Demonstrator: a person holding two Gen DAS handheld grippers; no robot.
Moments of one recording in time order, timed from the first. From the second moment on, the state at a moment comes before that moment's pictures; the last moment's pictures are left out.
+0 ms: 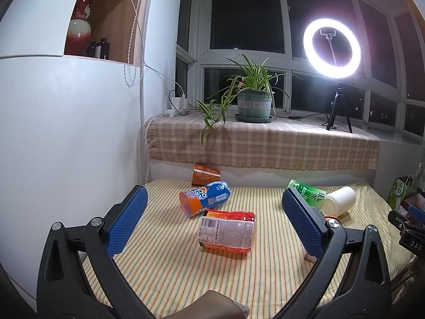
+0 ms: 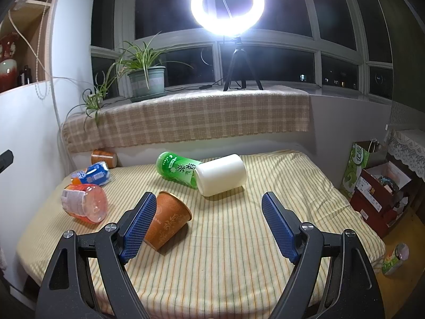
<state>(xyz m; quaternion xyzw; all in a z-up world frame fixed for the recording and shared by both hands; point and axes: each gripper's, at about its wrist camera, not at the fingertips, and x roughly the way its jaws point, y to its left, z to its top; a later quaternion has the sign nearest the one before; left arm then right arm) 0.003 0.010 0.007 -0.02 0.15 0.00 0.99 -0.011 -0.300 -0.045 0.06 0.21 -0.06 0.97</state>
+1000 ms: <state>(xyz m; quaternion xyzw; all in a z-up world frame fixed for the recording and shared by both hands) 0.003 0.010 0.006 -0.02 0.14 0.00 0.99 -0.008 -0.296 -0.045 0.05 0.21 -0.07 0.97</state>
